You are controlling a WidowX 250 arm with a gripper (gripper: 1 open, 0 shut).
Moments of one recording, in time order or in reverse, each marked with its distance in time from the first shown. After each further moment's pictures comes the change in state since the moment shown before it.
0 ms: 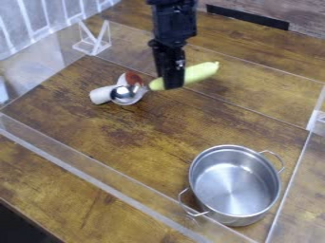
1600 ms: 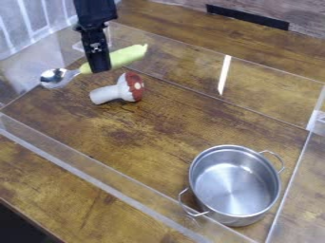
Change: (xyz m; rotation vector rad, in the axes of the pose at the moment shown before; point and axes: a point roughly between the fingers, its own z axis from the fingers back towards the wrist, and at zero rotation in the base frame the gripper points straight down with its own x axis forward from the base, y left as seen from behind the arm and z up) arm -0.074 0.045 0.008 0.003 -0.021 -0.074
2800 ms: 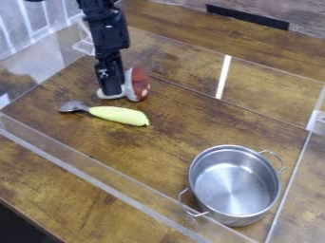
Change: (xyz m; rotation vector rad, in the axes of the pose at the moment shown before) arm 0.012 0.030 -0.044 -0.066 -0.008 -0.206
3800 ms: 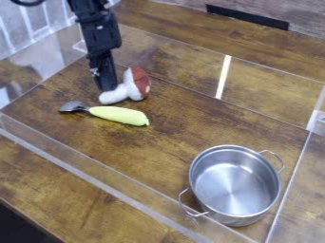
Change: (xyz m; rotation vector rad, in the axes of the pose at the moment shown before) arm -0.014 0.012 -0.009 -0.057 -0.035 -0.042
